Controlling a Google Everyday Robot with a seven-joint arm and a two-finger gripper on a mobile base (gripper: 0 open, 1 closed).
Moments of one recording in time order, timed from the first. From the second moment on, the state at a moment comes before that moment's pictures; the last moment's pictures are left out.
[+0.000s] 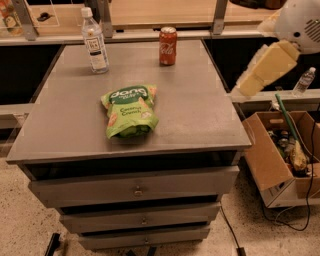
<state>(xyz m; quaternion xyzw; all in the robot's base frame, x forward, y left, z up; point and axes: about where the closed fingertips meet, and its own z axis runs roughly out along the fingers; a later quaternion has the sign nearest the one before) 0.501 -0.172 1.013 -0.53 0.79 0.05 0.30</state>
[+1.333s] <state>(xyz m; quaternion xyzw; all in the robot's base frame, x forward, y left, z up) 0.591 -0.100 1.059 -0.39 0.81 0.09 0.43</state>
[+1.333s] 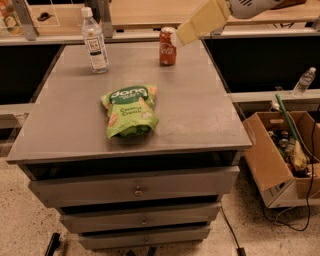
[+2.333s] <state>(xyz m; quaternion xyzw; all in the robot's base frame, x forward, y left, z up) 0.610 -0.074 1.057 -0.42 0.78 0.14 0.44</state>
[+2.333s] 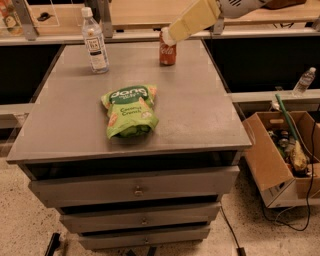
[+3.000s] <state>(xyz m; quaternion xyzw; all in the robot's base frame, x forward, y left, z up) 0.598 -0.008 0.989 -0.36 0.79 0.25 0.43</state>
